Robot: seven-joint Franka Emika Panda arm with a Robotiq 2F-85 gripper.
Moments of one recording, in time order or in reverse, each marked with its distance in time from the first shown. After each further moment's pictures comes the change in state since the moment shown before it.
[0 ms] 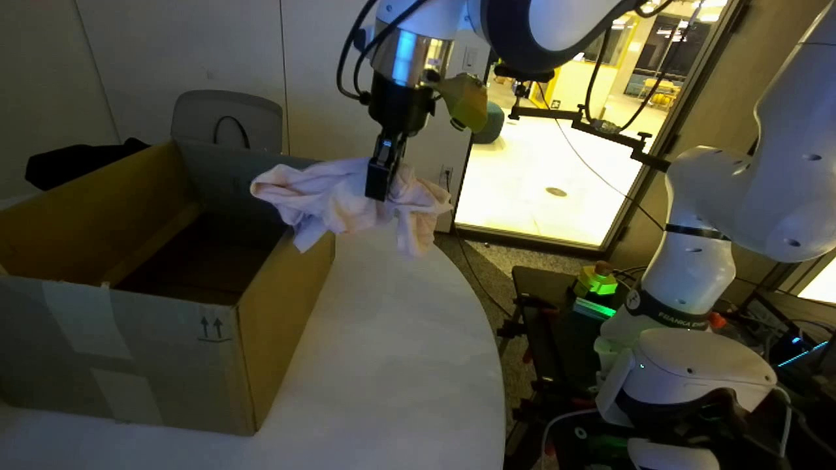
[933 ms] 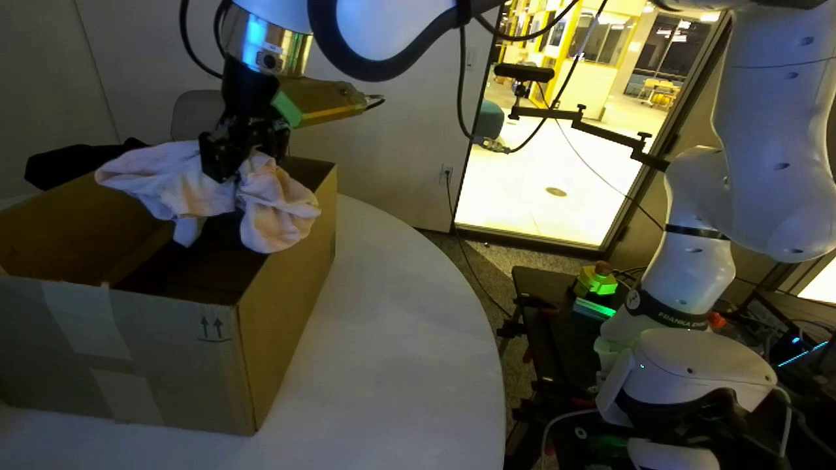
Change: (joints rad) arm 0.030 0.457 -0.036 0.525 -0.008 0.142 0.223
